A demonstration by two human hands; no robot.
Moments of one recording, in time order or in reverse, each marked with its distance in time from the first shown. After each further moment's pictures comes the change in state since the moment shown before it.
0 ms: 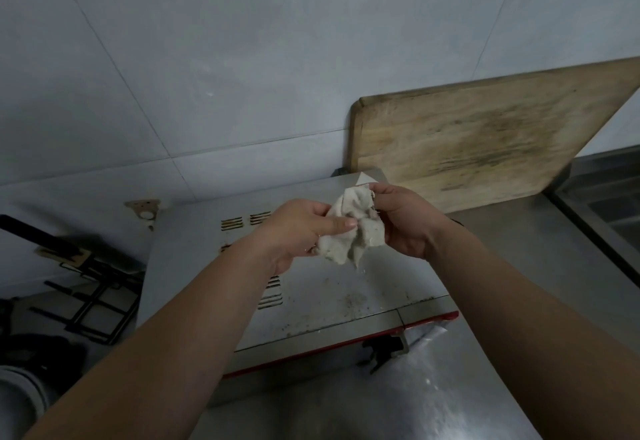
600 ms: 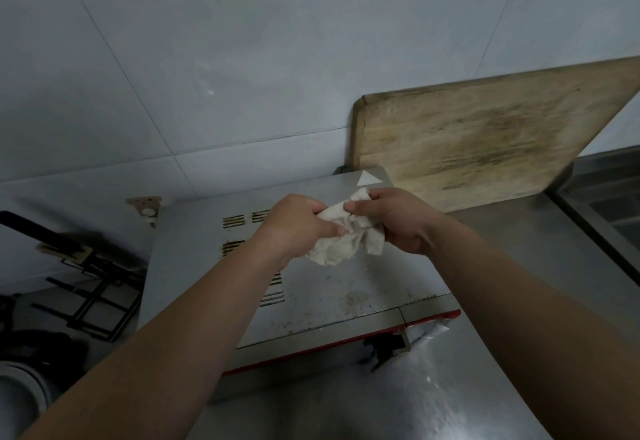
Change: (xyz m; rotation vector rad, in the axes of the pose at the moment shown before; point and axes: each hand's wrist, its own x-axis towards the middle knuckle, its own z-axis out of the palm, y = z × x) left_hand 0.010 -0.006 -0.005 0.388 0.225 0.108; right_hand 0.006 0.001 0.001 -0.230 0.048 0.123
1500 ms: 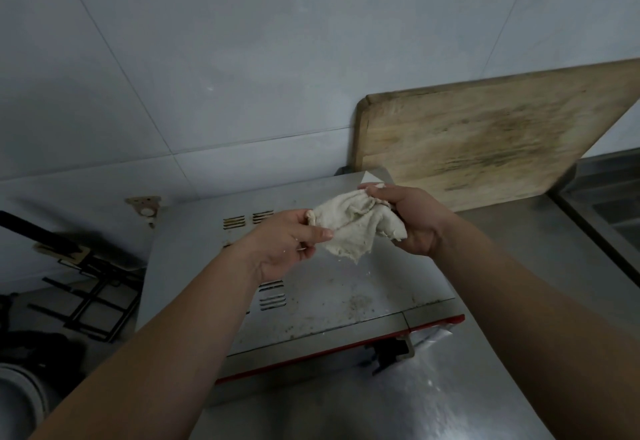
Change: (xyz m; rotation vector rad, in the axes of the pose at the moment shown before) left_hand 0.016 -0.041 -0.005 -0.728 -0.286 -0.185; right_hand 0.011 0.001 -0.009 0.514 0.035 0.037
